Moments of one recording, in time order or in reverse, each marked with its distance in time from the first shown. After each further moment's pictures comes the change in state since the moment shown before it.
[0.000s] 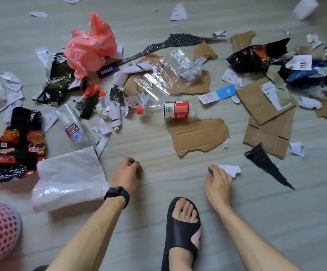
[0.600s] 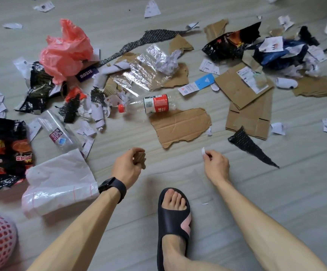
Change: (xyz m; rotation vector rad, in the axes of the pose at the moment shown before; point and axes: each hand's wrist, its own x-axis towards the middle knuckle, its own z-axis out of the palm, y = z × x) left_hand -0.036 0.079 -0.022 -0.237 -0.073 0.092; right_hand 0.032 0.013 -0.040 0.112 -0.028 0.155
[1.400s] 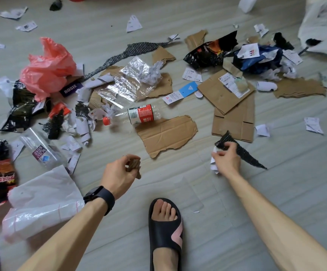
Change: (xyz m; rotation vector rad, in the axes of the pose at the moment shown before) left_hand 0.001 0.040 0.000 0.094 -0.055 0.129; right_hand 0.048 0.028 -0.061 0.209 -0.002 0.309
